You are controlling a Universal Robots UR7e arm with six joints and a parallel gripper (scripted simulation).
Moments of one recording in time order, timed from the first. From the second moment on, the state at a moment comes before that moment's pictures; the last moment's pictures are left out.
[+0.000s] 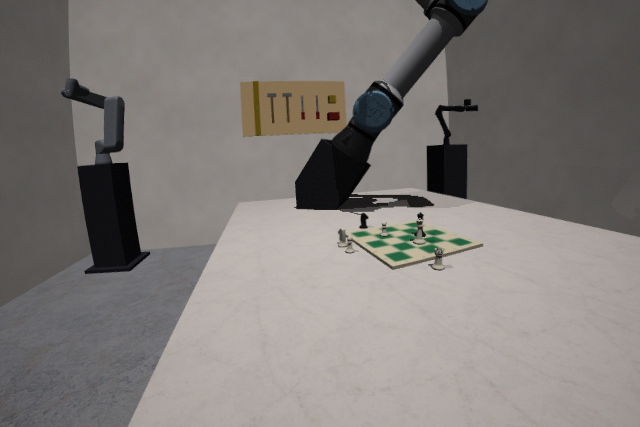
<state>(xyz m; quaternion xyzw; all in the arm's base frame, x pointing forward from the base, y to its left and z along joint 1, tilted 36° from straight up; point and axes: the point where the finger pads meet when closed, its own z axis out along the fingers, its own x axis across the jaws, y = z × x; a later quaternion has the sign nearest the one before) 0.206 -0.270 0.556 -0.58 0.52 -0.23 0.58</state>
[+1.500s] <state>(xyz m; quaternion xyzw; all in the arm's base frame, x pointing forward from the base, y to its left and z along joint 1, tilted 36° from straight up) 0.239 -0.204 0.510 -0.73 0.37 -0.17 0.55</state>
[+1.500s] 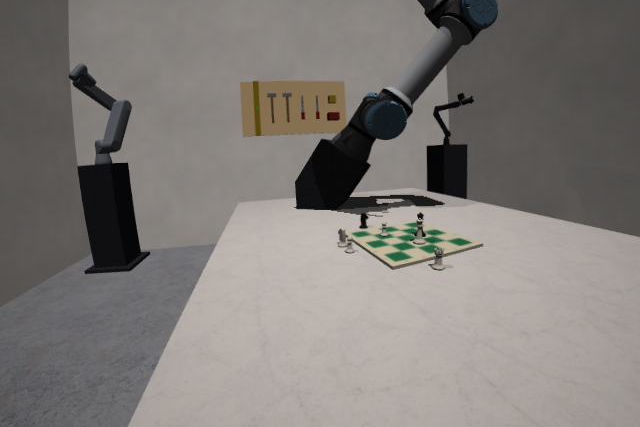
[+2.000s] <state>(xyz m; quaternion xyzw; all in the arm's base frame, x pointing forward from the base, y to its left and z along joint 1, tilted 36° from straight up) 0.253 -0.146 0.462 -0.85 0.17 -0.10 0.49</state>
